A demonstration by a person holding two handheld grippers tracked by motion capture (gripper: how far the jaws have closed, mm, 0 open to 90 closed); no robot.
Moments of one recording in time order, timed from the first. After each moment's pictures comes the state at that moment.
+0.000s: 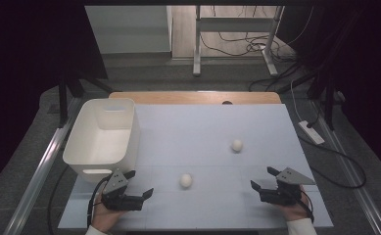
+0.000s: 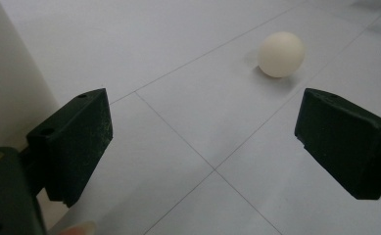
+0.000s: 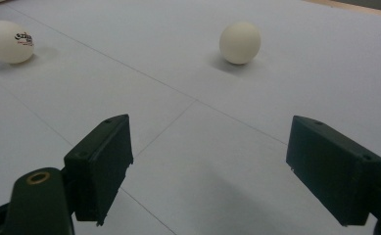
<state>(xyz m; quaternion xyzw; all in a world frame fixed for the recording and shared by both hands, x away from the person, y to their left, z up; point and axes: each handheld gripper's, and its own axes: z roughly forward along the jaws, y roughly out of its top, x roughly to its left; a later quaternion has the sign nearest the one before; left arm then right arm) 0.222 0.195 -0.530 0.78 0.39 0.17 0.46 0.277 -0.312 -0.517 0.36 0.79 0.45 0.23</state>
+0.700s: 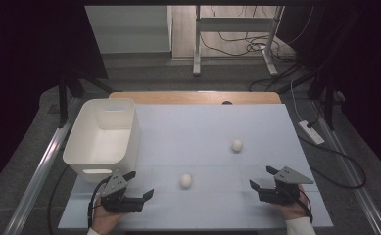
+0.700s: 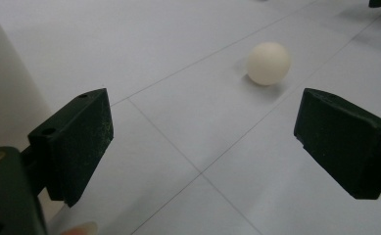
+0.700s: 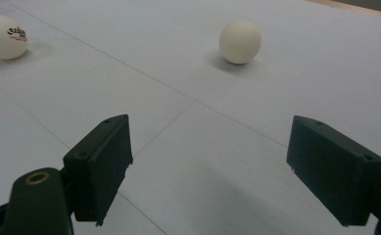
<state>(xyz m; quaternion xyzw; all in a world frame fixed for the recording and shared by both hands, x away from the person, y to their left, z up) 0.214 0.190 -0.522 0.77 0.39 0.17 0.47 0.278 -0.308 -0.517 0.35 0.79 0.44 0.24</state>
